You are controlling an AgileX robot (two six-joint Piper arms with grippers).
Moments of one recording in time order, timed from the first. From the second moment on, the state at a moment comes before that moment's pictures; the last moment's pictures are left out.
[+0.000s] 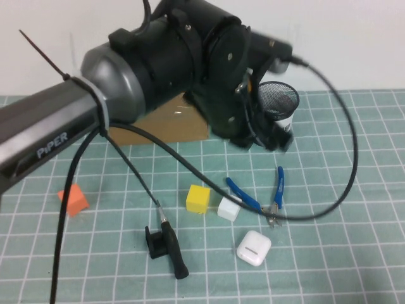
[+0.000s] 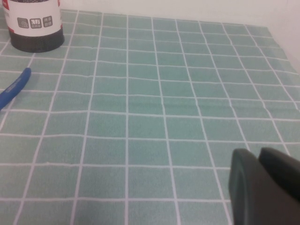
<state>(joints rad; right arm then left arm) -0.08 -0.03 0.03 0.09 0.34 -0.17 -0.81 1.90 -1.80 0.05 1.05 -0.07</state>
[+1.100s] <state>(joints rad) -0.08 -0.03 0.03 0.09 0.34 -0.17 -0.73 1.79 -1.17 -0.12 0.85 -0.13</state>
